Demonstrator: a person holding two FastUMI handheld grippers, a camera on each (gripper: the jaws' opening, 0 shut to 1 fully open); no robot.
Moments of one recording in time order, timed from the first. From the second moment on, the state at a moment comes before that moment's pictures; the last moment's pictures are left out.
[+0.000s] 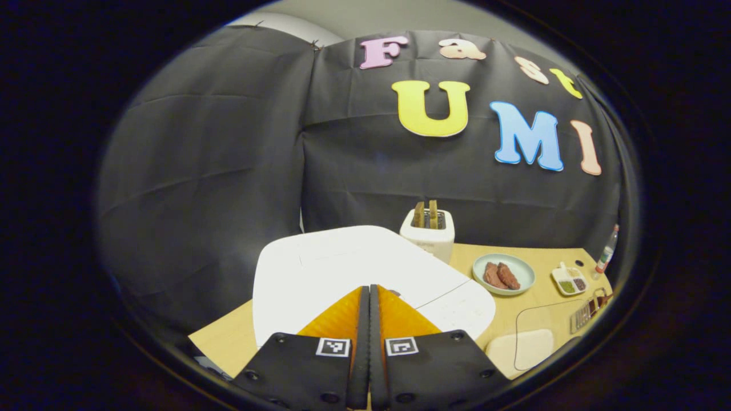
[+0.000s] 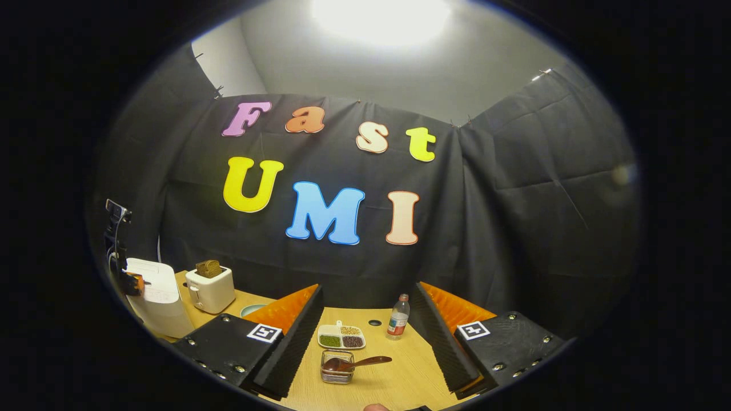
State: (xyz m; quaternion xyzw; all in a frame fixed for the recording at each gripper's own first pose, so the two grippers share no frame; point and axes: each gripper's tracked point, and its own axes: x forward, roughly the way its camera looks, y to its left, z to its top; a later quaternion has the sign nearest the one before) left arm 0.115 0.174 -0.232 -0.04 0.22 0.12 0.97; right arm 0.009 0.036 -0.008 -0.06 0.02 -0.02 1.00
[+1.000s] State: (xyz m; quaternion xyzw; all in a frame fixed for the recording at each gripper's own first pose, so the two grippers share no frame) left arm 0.120 0.189 -0.175 -0.01 0.17 0.14 0.97; right arm 0.011 0.030 -0.021 -0.03 0.03 0.00 1.00
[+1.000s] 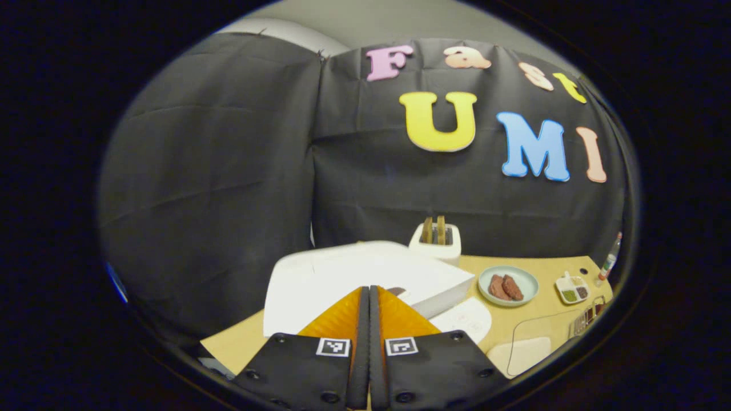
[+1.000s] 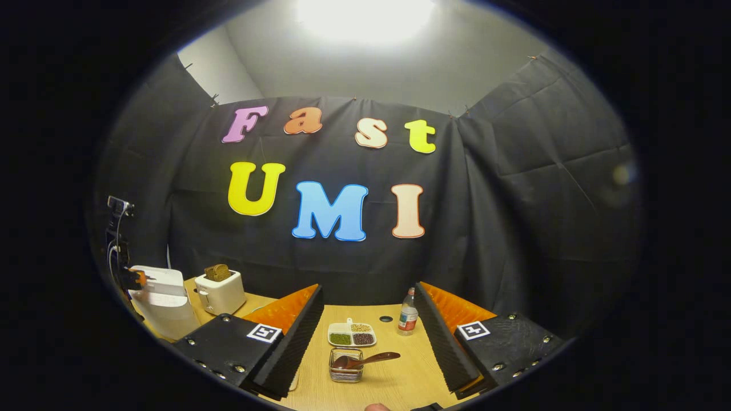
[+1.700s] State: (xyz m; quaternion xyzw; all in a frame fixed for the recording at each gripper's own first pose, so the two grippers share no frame) left arm 0.094 0.150 -0.007 -0.02 -0.01 0.10 0.99; right arm 0.028 0.001 -0.030 -0.01 0.02 -0.01 1.00
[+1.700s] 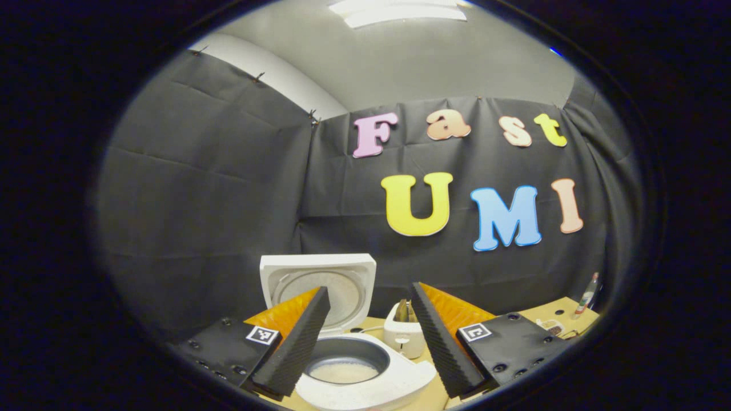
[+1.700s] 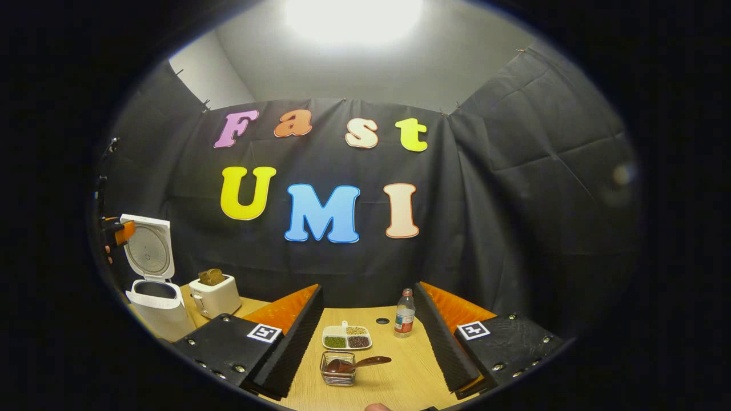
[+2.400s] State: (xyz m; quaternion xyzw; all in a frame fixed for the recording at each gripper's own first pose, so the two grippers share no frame) left arm 0.031 0.118 0.060 0.00 -0.05 0.08 1.00; right arm 0.080 -0.020 -0.120 0.06 0.08 -0.01 0.99
